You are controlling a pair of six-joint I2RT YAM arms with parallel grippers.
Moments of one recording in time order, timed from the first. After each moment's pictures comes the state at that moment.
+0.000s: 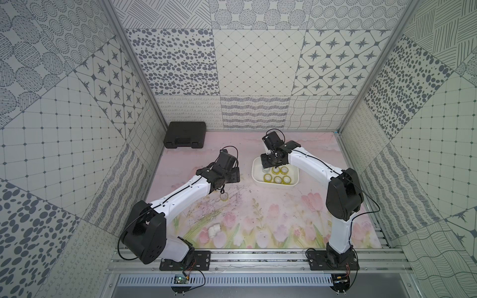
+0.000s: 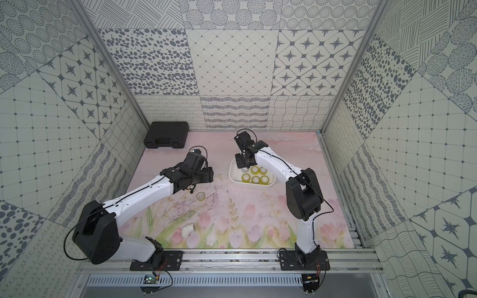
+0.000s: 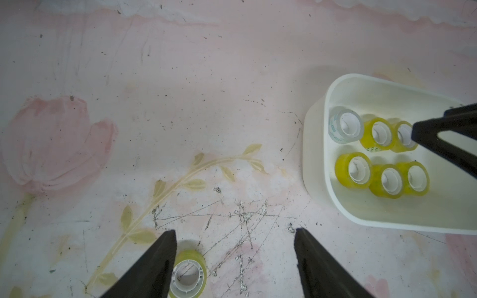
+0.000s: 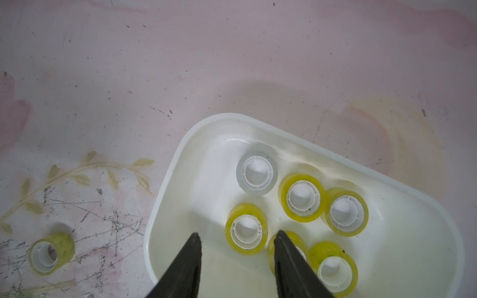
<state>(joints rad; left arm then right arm) -0.52 1.43 1.02 -0.49 -0.19 -0.52 0.59 1.93 1.66 -0.79 0.10 0.30</state>
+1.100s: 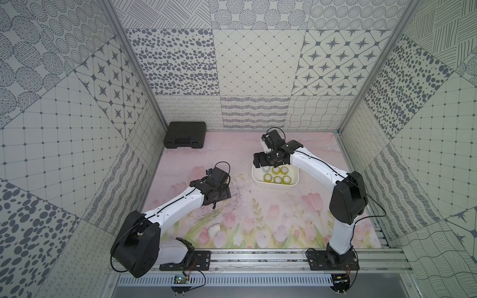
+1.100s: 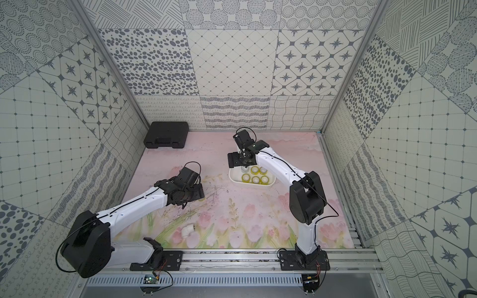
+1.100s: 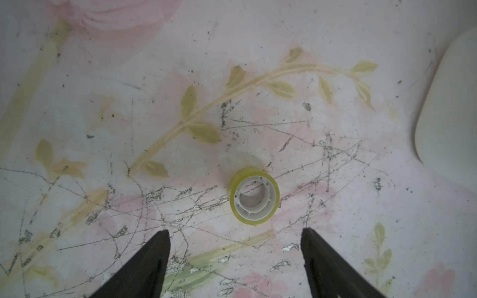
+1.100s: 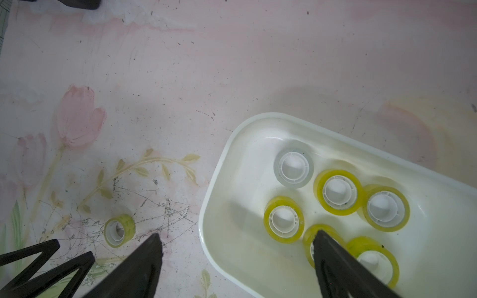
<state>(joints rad) -0.48 1.33 0.80 -0.63 -0.17 -0.77 0.62 1.88 1.66 -0.78 0.00 0.37</state>
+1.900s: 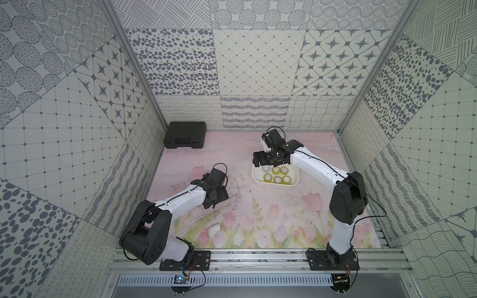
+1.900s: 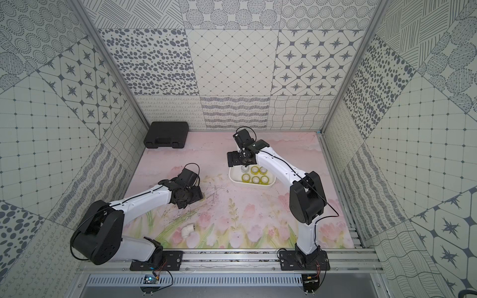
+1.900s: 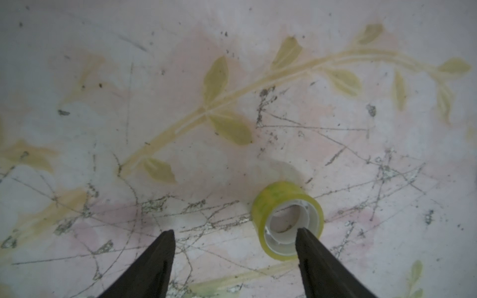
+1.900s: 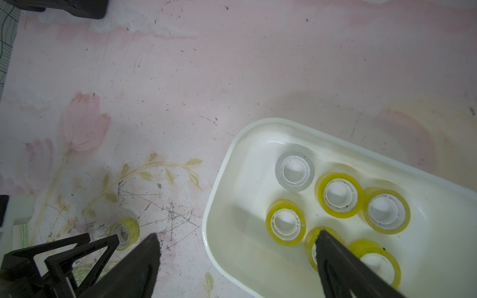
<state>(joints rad) -0.41 1.45 0.77 -0.55 -0.10 -0.82 0.62 1.88 1.68 -0.78 0.00 0.38</state>
